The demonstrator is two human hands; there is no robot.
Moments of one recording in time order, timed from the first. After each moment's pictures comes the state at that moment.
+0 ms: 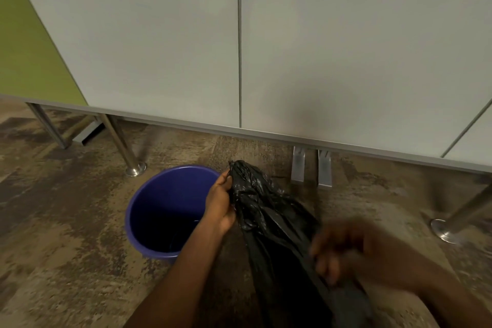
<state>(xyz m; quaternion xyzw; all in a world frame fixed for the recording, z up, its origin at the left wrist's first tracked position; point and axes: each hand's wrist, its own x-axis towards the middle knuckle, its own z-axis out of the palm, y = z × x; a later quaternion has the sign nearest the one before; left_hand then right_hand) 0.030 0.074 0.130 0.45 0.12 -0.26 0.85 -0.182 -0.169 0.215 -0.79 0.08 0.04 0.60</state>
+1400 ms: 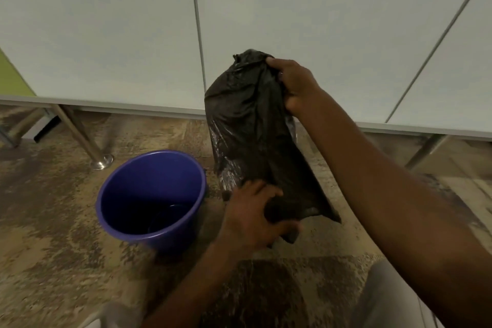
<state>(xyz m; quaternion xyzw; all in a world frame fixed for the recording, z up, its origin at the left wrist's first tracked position) -0.113 0.059 0.170 0.85 -0.44 -0.03 0.30 -0.019 -0.139 0.337 -0.54 0.23 -0.17 0.79</state>
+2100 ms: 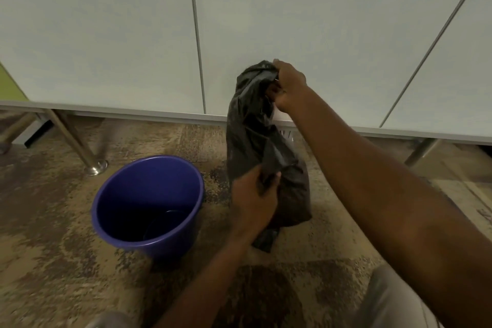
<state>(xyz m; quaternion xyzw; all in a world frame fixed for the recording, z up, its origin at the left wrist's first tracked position) -0.104 0.024 0.194 0.79 -0.26 -0.05 0.55 0.016 -0.159 0.332 -0.50 0.32 -0.22 0.78</state>
